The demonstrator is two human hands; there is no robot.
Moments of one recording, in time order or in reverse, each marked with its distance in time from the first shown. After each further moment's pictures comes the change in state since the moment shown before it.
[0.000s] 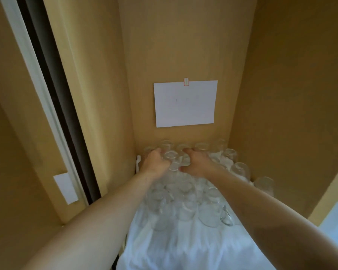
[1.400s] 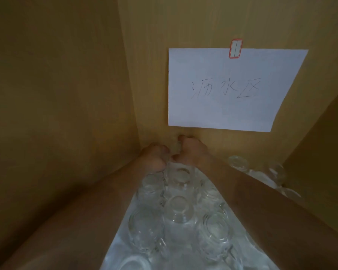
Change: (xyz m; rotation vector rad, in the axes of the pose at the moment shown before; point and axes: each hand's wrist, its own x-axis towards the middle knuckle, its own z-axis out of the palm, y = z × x) left_hand 0.219 -0.088 0.051 0.251 -0.264 -0.264; right_hand 0.247 0.009 0.059 0.067 -0.220 -0.179
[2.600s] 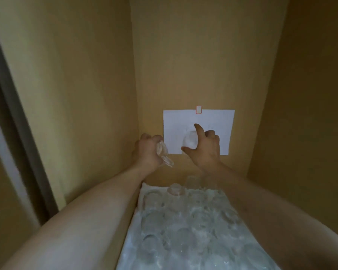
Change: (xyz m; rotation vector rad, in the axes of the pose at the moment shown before) left_hand -0.150 0.066 -0.098 -0.018 0.676 0.333; right_hand -0.154 -0.058 -0.114 0.085 0.730 0.050
